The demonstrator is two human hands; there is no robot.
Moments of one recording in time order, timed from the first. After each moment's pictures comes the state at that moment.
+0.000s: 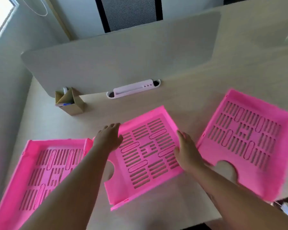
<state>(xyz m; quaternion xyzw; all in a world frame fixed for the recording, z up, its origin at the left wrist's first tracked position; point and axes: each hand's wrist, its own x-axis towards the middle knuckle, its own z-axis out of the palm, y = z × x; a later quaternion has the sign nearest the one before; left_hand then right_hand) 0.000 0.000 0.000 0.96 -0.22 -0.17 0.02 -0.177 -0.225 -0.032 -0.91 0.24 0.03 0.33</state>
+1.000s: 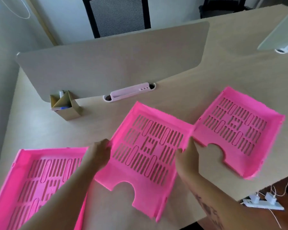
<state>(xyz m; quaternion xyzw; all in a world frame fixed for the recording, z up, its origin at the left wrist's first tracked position) -0.008 0.073 -0.016 0.95 -0.19 -0.17 0.15 -0.184 -0.160 -0.018 -0.75 0.48 -0.11 0.44</state>
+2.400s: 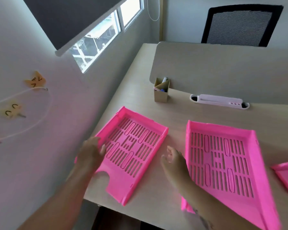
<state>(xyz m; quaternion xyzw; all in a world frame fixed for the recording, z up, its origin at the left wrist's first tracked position) -0.118 0.339 0.012 0.98 0.15 0.04 0.16 -0.147 0.055 0.015 -0.86 0.13 0.10 0.49</state>
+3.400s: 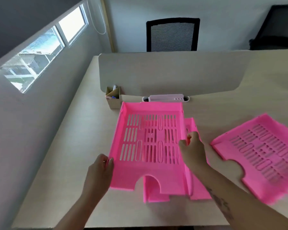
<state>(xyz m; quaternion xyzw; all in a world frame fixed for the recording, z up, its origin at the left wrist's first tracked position) -0.170 0.166 0.043 0.93 0.07 -0.04 0.35 -0.175 -0.120 0.061 -0.86 0.26 -0.08 0.43</state>
